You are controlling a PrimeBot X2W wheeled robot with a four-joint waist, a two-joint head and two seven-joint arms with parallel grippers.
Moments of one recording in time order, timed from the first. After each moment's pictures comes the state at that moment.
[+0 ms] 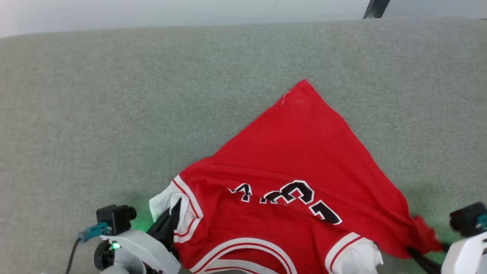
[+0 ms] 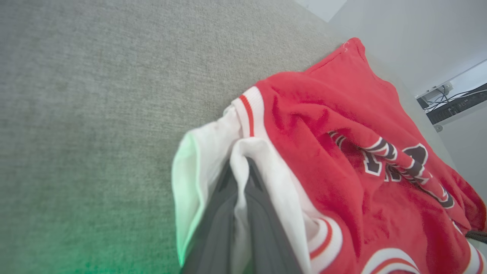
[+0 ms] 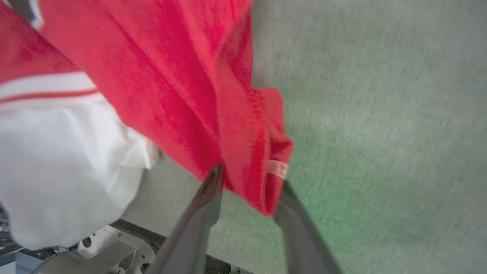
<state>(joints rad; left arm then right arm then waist) -0.28 0.51 -0.69 0.30 -1.07 0.00 -0.23 0.06 -0.59 0.17 -0.15 0.61 0.13 0.70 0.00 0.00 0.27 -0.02</state>
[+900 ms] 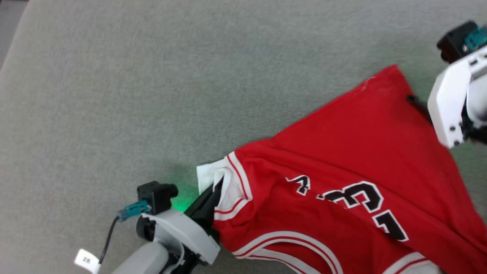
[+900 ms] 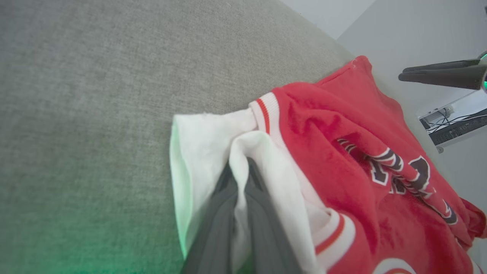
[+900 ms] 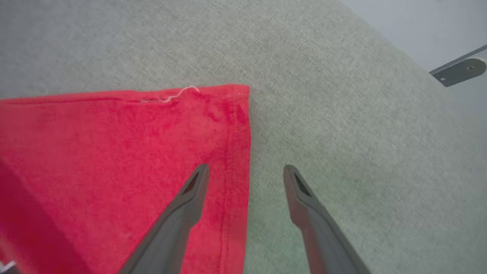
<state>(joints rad) -0.40 0.39 -0.74 0.30 -1.01 -0.03 -0.24 -0.83 -0.58 0.44 0.19 0.55 0.13 0.90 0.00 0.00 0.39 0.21</state>
